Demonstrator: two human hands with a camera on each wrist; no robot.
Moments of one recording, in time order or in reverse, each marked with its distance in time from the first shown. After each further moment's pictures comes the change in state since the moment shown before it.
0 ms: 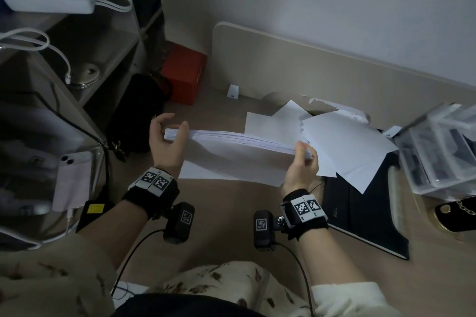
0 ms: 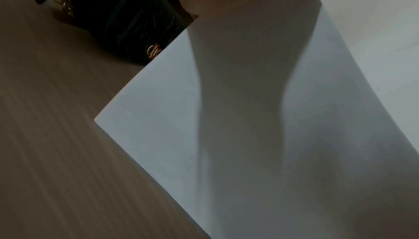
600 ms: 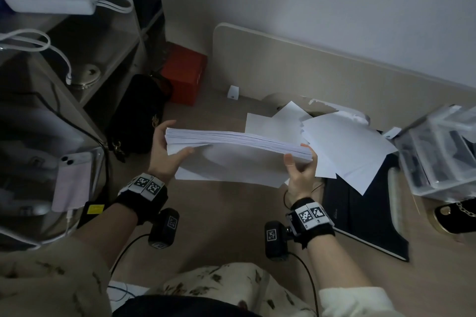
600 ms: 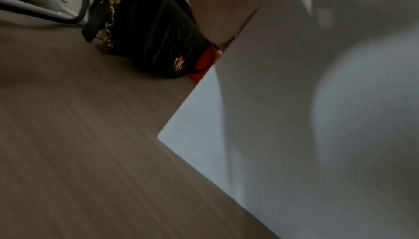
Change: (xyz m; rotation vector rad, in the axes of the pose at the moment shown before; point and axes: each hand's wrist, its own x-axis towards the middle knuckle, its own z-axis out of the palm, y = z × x) left_hand 0.008 -0.027 -0.025 0.015 -0.364 -0.057; right_hand 0.013 0.025 -0.023 -0.074 -0.301 -0.071
